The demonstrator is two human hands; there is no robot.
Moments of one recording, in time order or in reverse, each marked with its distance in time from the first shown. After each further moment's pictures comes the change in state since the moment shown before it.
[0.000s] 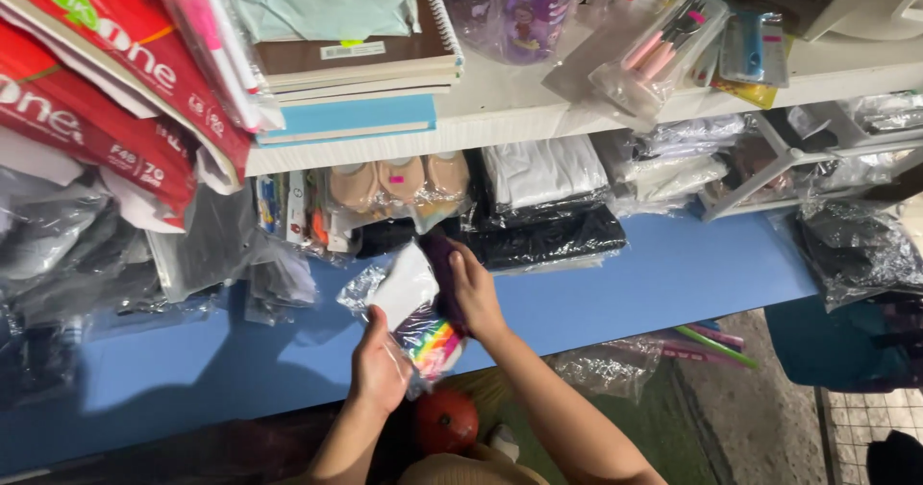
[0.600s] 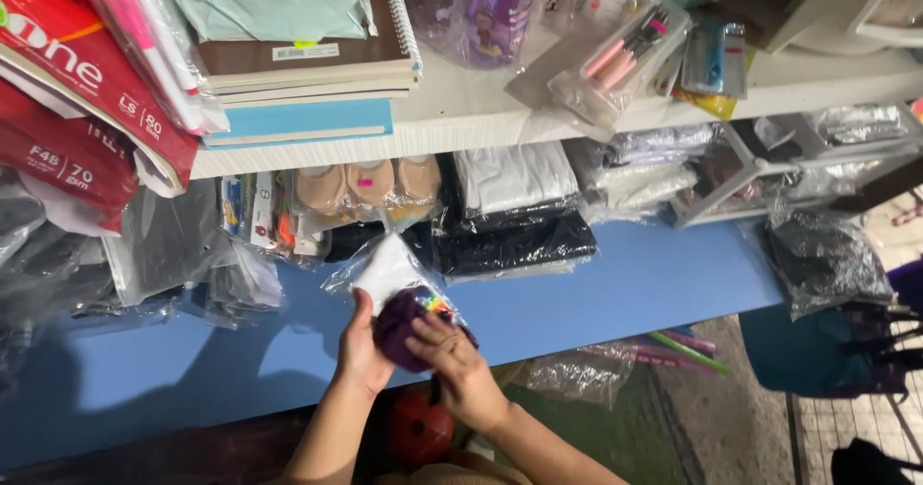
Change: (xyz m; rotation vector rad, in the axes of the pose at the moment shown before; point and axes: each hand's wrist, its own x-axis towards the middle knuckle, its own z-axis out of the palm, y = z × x) left_hand 0.047 -0.034 -0.004 0.038 0.179 -0.182; right_hand -0.113 -0.026 -0.057 -0.486 -0.246 -0.567
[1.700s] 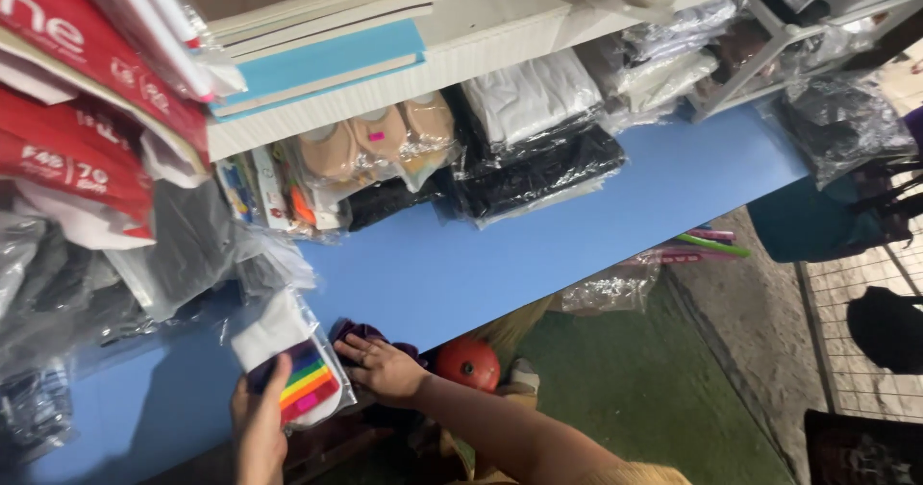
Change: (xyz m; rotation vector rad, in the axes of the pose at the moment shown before) left_hand -0.085 0.134 -0.226 0.628 0.445 0.380; right_hand -0.011 0.039 0.299 -0.199 -0.372 -0.091
